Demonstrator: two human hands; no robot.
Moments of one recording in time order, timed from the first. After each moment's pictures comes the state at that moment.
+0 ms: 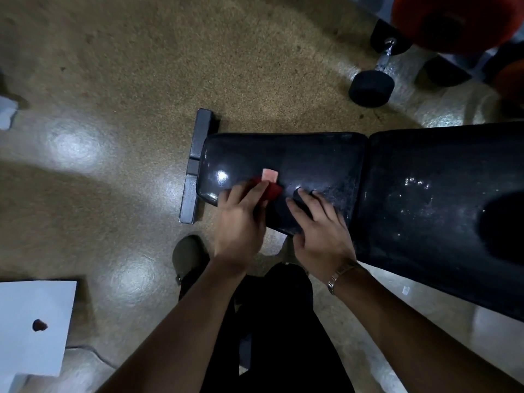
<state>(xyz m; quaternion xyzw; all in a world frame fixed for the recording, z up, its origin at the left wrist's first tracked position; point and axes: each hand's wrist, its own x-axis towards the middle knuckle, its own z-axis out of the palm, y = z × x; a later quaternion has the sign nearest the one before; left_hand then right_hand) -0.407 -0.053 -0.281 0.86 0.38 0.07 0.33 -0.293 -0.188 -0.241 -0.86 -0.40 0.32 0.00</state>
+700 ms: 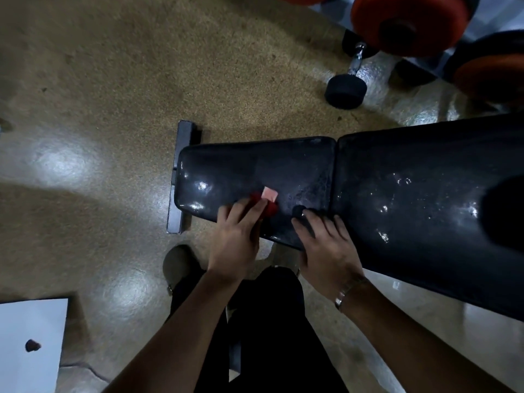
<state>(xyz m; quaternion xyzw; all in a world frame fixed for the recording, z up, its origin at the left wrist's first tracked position) -0.400 -0.083 -0.279 0.90 0.28 0.06 0.32 -0.277 -0.234 -0.219 -0.85 -0.43 0.28 -0.10</state>
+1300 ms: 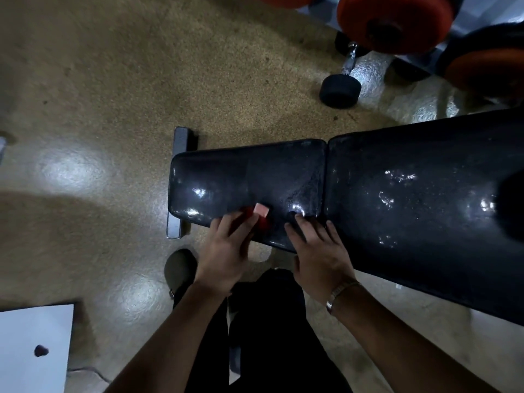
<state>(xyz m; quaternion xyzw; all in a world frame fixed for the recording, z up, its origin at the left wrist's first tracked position) -0.414 -0.084 -0.279 0.91 0.27 0.03 0.32 -0.275 -0.235 -0.215 -0.84 -0.41 0.34 -0.08</state>
